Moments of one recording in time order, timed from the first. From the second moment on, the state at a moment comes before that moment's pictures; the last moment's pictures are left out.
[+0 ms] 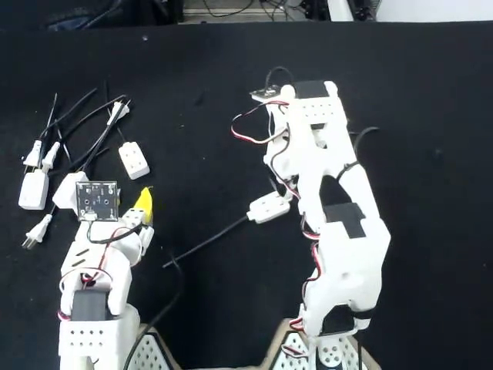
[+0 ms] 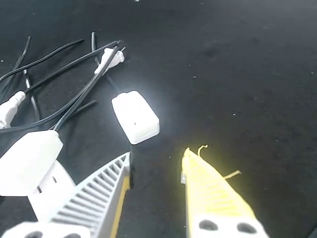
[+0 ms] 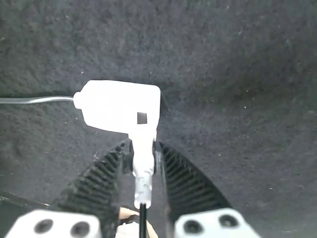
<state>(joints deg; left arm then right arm) -6.2 -104.0 96.2 42.6 -2.1 -7.3 26.8 -14.7 98.9 17.9</state>
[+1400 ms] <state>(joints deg) -6.1 -104.0 96.2 42.1 -2.1 -7.3 26.8 -12.4 98.6 21.0</state>
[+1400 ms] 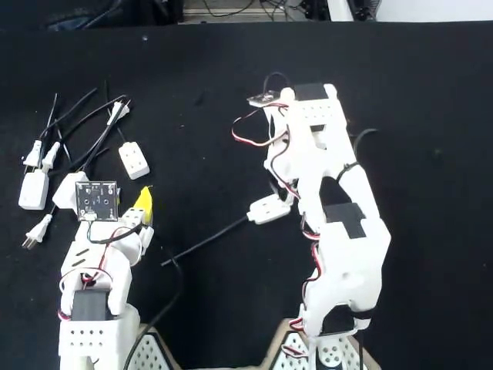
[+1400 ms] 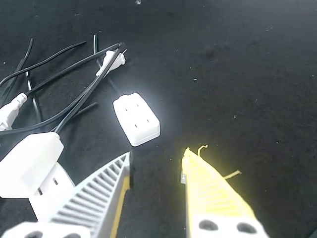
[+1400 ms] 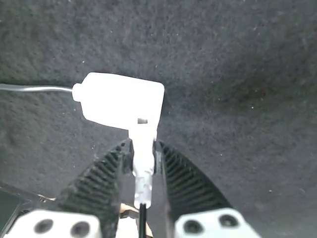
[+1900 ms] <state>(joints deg) -6.1 -104.0 96.2 42.1 -2.1 -7.4 25.4 -0.2 86.2 21.0</state>
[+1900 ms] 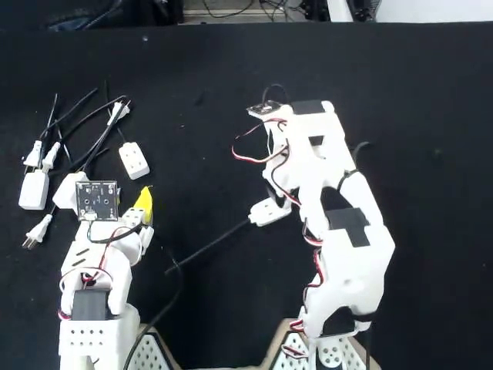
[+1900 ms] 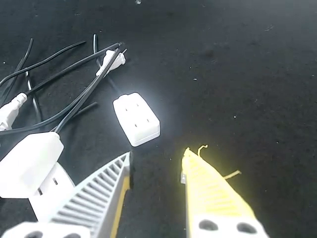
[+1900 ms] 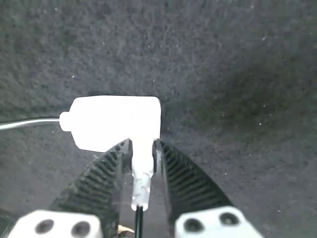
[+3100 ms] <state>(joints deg) -12.7 -104.0 96.2 42.1 -2.1 -19.7 -8.7 32.2 70.0 70.4</state>
